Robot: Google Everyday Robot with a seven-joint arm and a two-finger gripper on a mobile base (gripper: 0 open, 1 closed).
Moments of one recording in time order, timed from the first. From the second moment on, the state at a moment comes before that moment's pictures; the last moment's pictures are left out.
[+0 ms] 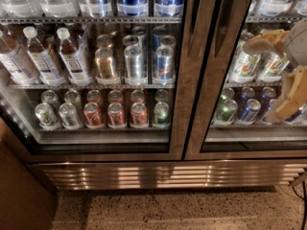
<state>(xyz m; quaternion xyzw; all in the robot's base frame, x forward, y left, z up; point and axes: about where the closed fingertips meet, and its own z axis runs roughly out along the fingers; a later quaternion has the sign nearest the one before) 0.454 -0.197 0.962 -0.65 0.68 0.17 0.30</state>
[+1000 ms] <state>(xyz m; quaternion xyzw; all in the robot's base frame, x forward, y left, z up) 0.438 -0.162 0.974 -0.69 0.64 0.15 0.30</state>
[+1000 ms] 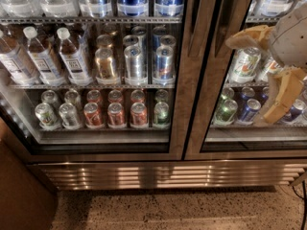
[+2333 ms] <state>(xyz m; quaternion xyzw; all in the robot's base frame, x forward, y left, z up) 0.443 -0.163 0.976 -0.67 0.55 0.30 0.41</state>
